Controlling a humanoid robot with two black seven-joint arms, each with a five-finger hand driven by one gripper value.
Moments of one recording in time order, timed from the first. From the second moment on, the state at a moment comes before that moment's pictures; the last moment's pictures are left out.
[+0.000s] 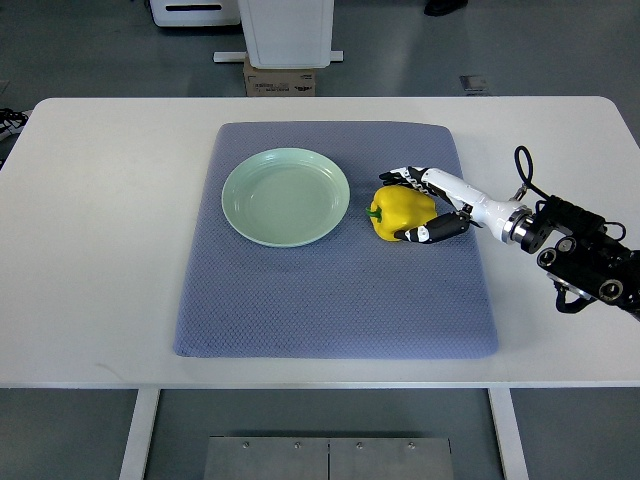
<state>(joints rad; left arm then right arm) -0.04 0.00 -0.11 -0.23 0.02 0.17 0.04 0.94 -0.30 0.10 0.71 -0.85 0.06 0.54</state>
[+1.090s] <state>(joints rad) -0.04 0.00 -0.11 -0.23 0.02 0.17 0.04 1.06 -0.27 0.08 0.72 -0.84 0.06 0.50</state>
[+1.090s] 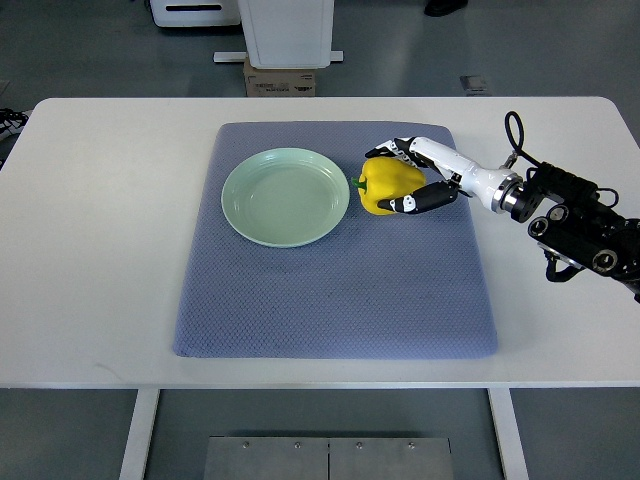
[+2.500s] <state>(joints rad) -0.04 0.00 -0.11 -0.23 0.02 0.17 0.04 1.10 0.00 0.09 0.71 -0.81 -0.04 0.09</state>
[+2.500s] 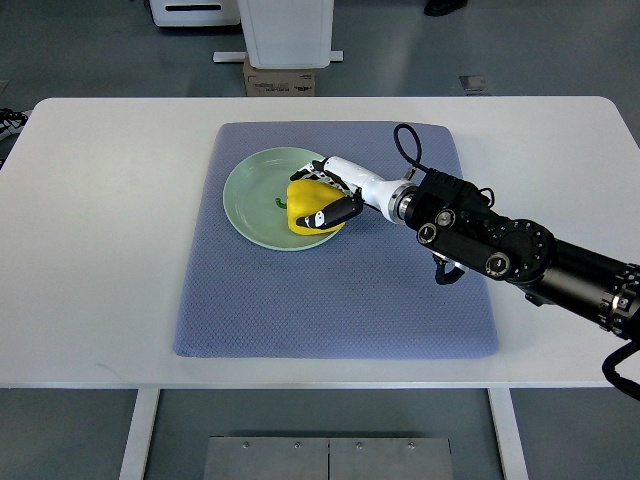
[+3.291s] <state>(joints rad) -0.04 0.00 -0.11 -0.23 0.02 0.17 0.04 1.07 0.00 0.15 0.72 -0.77 -0.06 0.08</state>
